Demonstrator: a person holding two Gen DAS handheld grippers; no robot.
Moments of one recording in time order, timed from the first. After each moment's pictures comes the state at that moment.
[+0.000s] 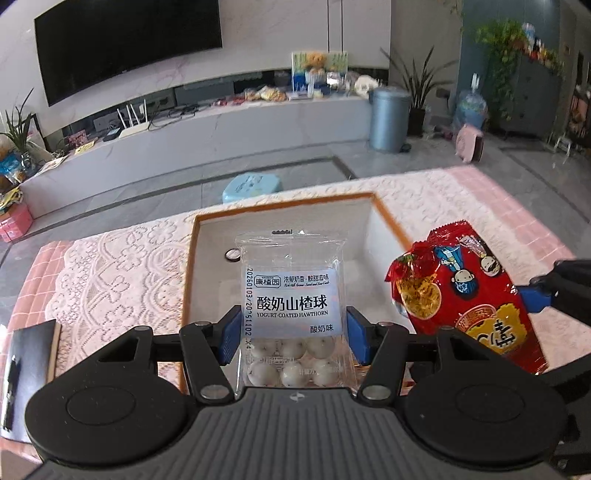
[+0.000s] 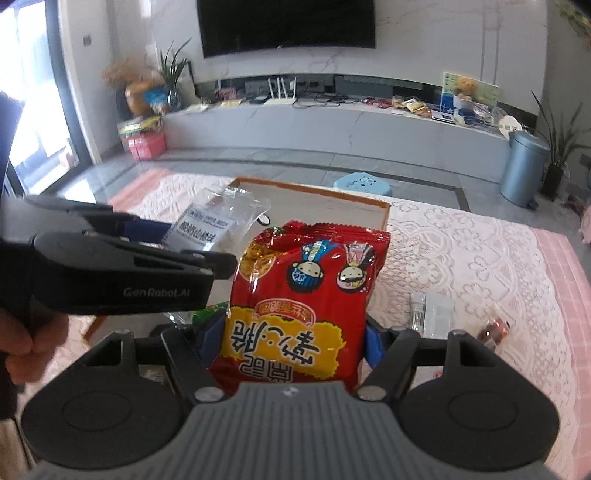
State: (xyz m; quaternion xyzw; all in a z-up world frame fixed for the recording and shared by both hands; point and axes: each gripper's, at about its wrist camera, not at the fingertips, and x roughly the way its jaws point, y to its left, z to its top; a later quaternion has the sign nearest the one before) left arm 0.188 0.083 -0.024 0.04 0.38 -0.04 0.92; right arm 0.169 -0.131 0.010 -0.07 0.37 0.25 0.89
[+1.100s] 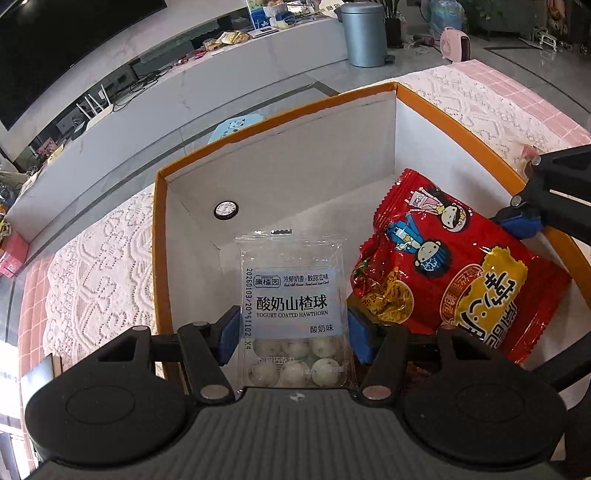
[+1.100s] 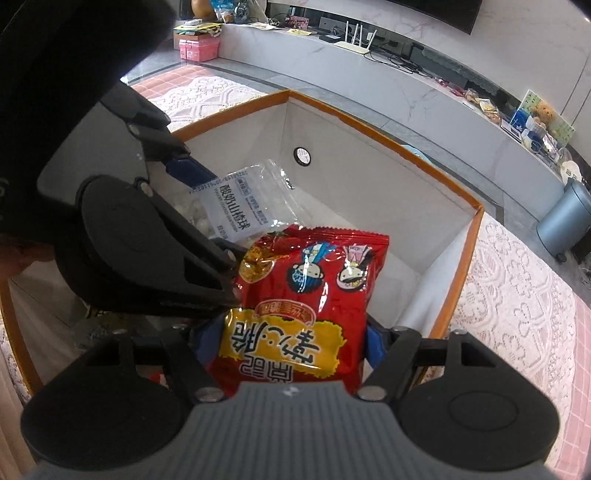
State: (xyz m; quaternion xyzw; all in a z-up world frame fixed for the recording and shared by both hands) left arm 0.235 0.085 -0.085 0.16 0.47 -0.07 0.87; right arm 0.222 -0.069 -0.047 -0.23 0.41 0.31 0.83
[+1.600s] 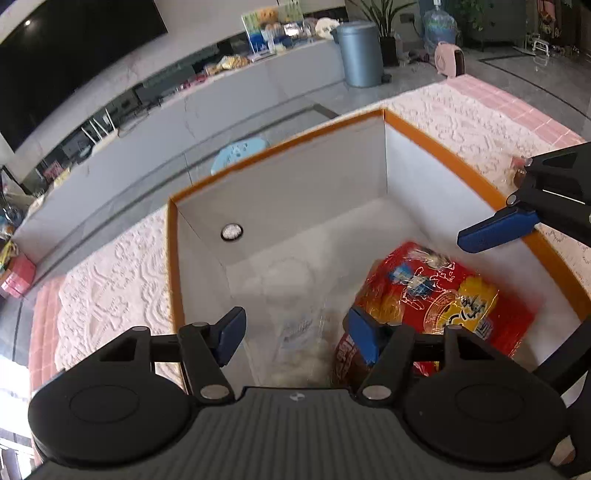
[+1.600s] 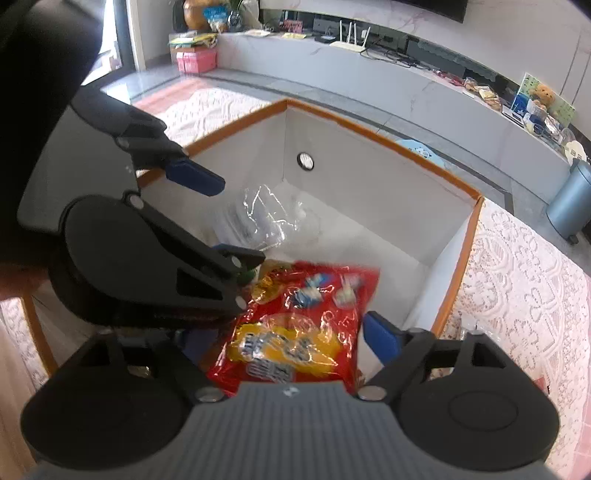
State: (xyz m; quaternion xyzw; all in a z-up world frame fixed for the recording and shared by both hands) left arm 0.222 0.084 -0.067 0.18 0.43 -0.07 0.88; right arm 0.219 -0.077 -0.037 -0.18 0.42 0.32 0.83
